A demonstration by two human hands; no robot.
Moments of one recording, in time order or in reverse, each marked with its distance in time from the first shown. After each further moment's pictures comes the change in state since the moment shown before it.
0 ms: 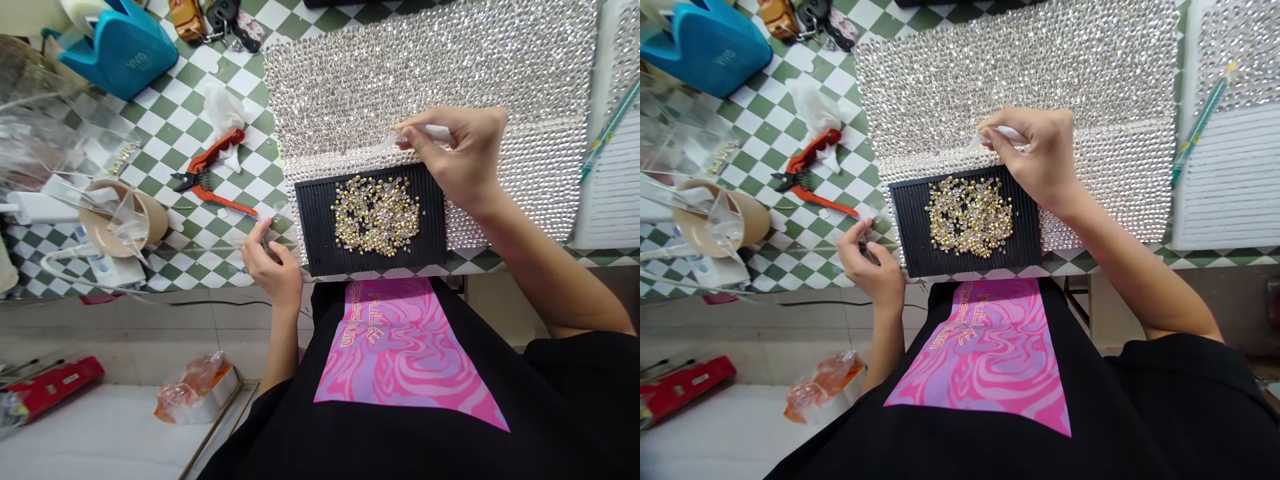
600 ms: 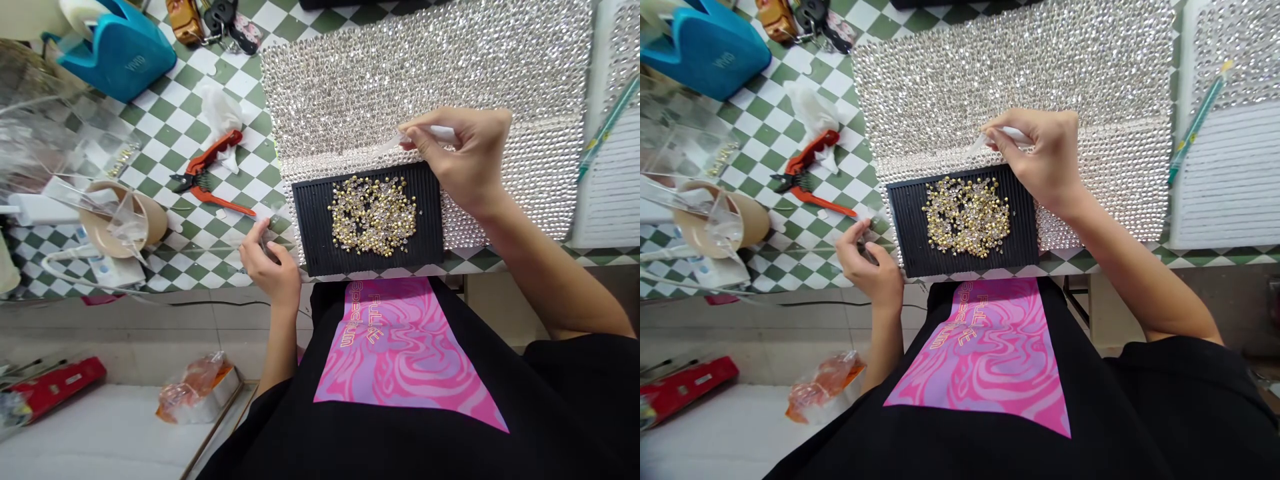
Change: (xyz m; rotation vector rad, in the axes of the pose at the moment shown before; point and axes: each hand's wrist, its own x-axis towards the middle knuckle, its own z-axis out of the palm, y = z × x) left_hand 0.000 -0.002 0.001 -0.005 0.017 0.024; right_hand -0.004 0.005 -0.005 0.056 0.054 -0.026
